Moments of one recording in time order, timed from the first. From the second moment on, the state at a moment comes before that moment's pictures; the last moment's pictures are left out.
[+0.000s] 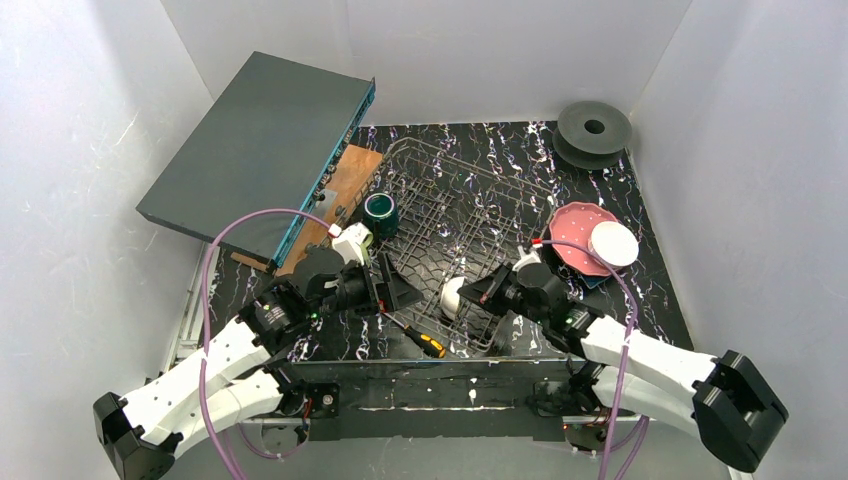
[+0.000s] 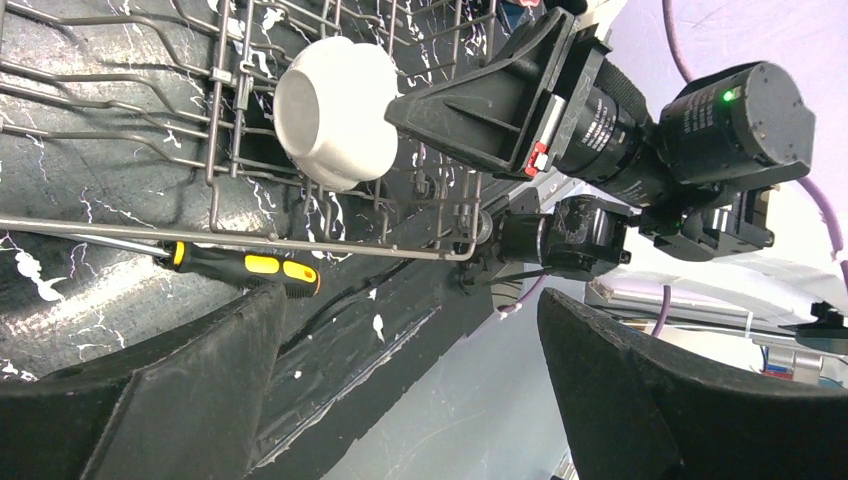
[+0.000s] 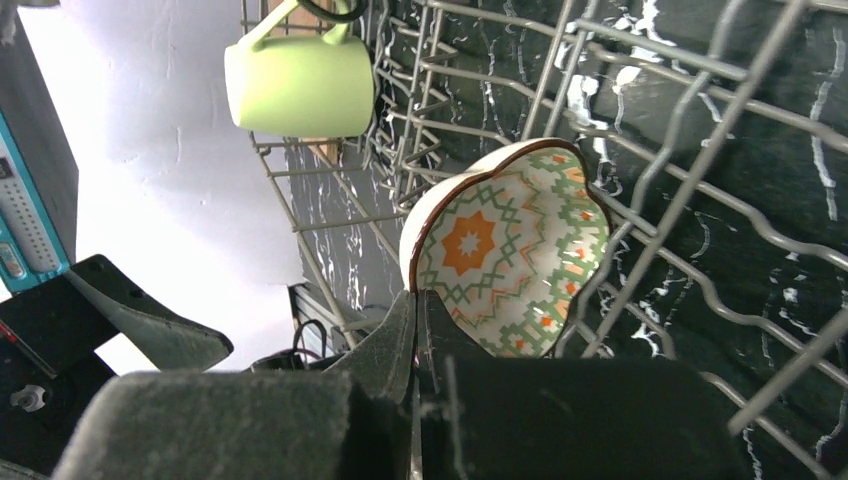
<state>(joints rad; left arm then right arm) -0.82 0.76 0.70 -0.42 0.17 -0.91 0.81 0.96 0.35 0.16 -0.04 1.26</state>
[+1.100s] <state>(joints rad) -0.82 0.82 0.70 -0.41 0.20 -0.89 0.81 0.58 0.39 -0.39 0.05 1.01</state>
